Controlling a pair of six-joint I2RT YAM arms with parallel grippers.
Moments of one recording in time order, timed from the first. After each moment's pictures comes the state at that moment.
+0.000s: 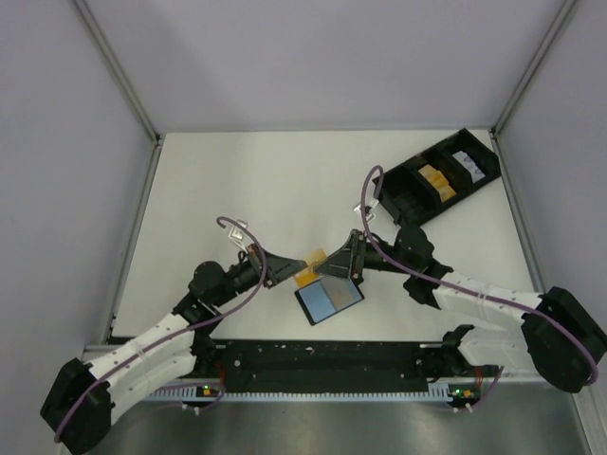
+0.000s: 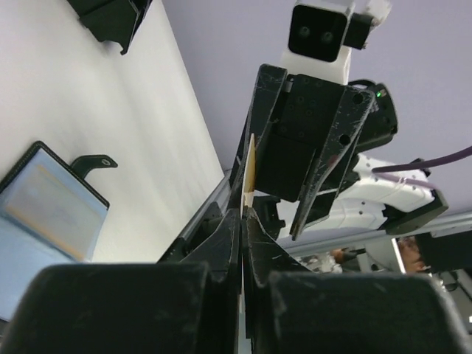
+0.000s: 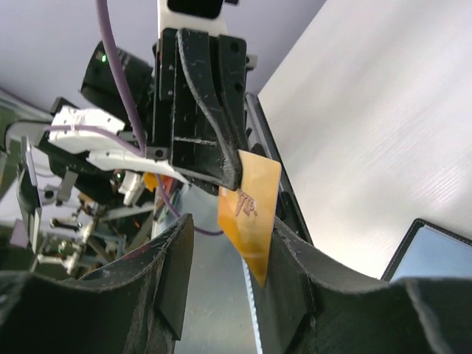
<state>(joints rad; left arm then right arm) -0.64 0.71 0.20 0.59 0.39 -1.19 0.75 1.15 0.50 0.63 -0.67 0.91</state>
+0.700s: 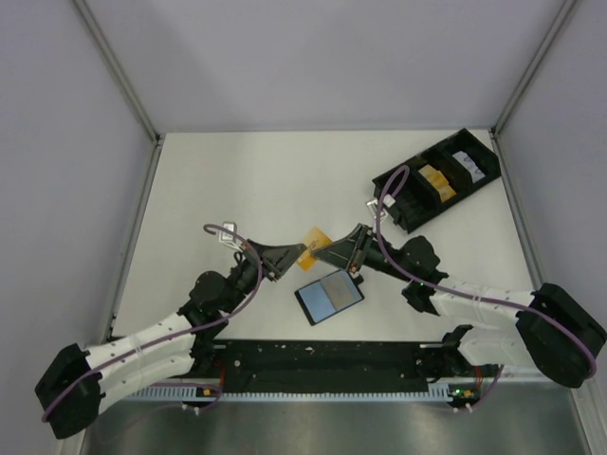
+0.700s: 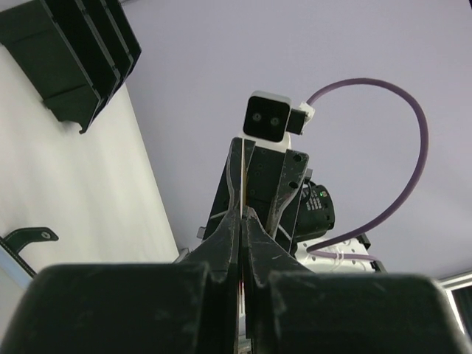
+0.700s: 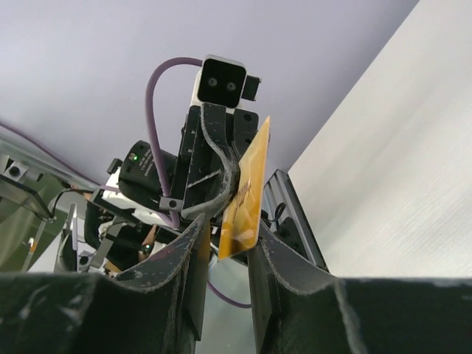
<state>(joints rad) -0.84 0.74 0.20 0.77 -0.05 -1.32 0.81 1.19 0.41 1.00 -0.40 1.10</state>
